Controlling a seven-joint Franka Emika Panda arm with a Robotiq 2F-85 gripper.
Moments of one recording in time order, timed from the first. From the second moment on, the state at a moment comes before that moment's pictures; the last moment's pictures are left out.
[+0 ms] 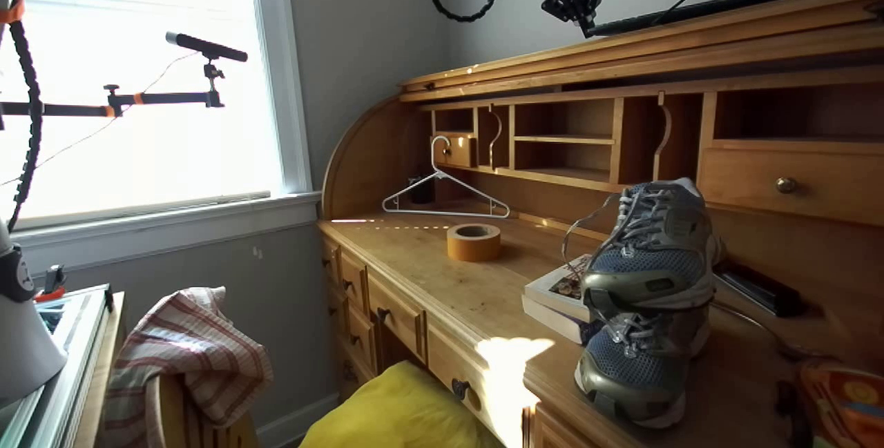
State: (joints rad) arm -0.18 0.55 -0.01 -1.16 -0.05 2.33 -0.18
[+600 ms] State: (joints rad) arm -0.18 0.55 -0.02 -1.16 -0.05 2.33 -0.18
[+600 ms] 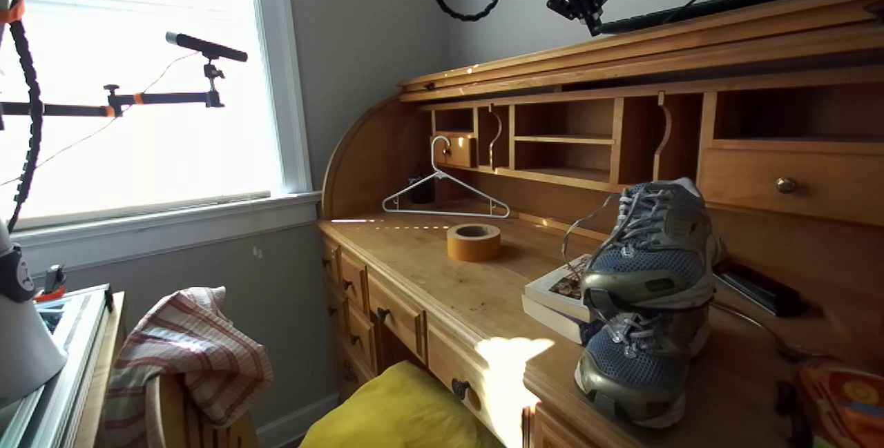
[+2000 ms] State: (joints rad) arm -0.21 0.55 -0.04 -1.16 -0.05 2.33 -0.16
